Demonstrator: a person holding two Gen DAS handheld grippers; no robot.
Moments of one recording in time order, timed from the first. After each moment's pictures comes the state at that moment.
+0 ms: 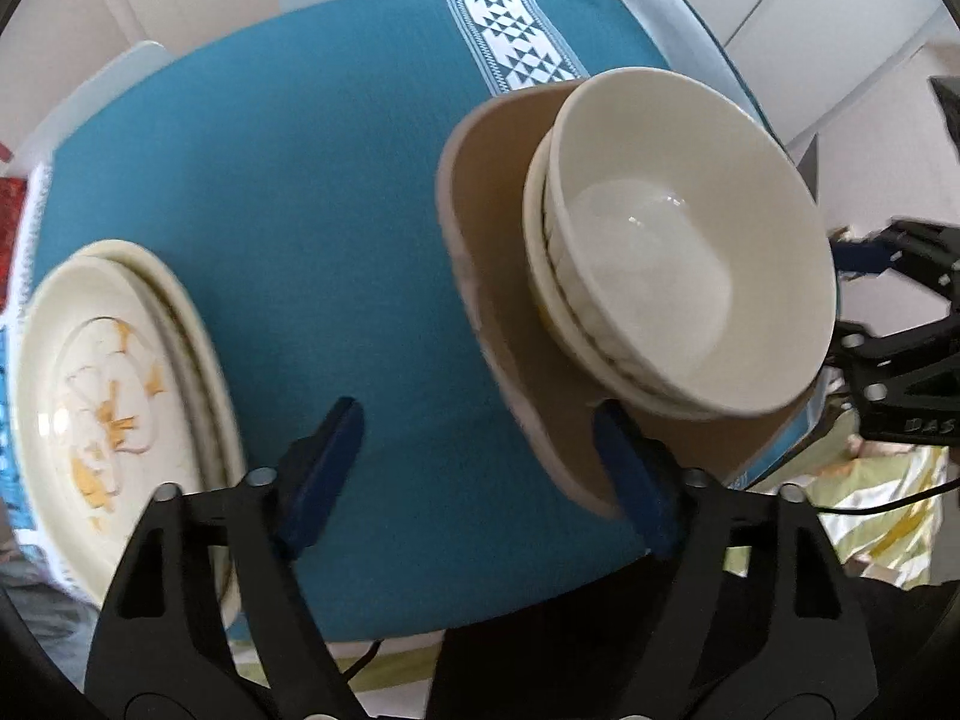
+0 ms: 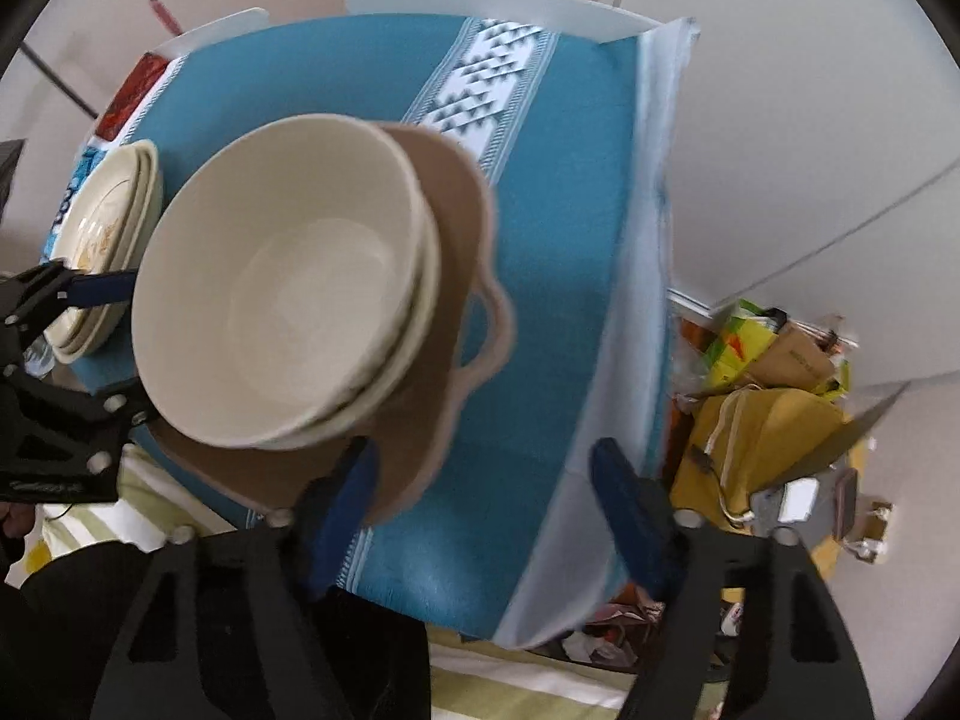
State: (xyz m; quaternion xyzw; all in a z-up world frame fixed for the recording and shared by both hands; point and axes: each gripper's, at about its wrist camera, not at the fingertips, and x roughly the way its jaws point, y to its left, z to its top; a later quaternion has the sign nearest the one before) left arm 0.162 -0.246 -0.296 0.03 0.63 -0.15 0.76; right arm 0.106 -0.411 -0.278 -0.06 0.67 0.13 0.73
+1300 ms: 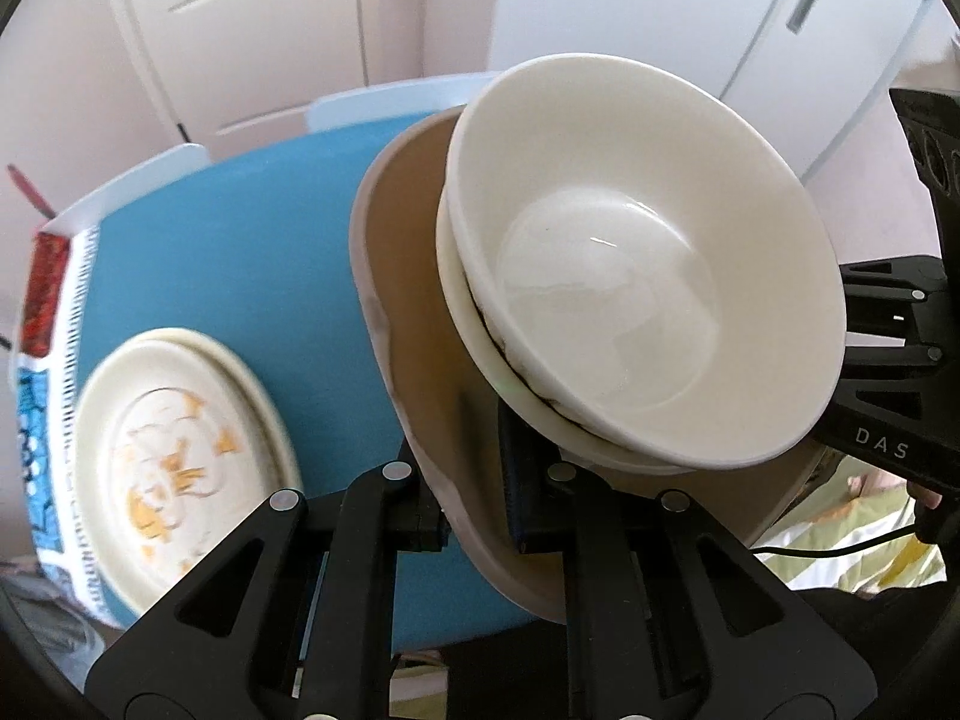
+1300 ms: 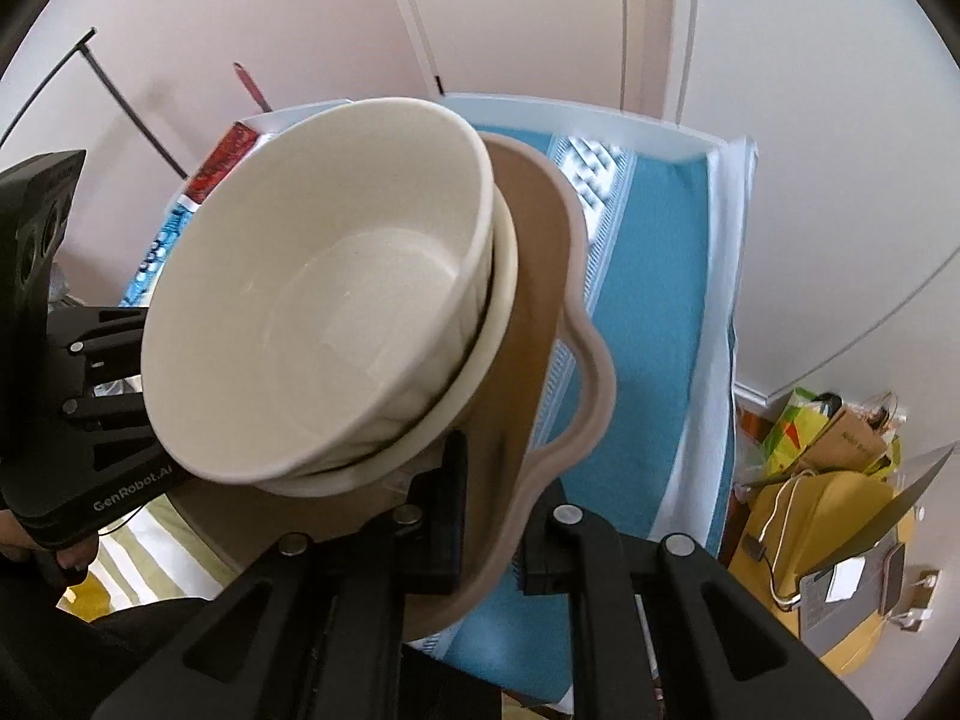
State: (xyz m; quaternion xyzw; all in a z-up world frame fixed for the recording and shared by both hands) left arm 0.154 -0.245 -0.222 0.03 0.55 -0.14 0.82; right arm 0.106 -0.390 -0.222 -0.02 0.57 0.20 0.79
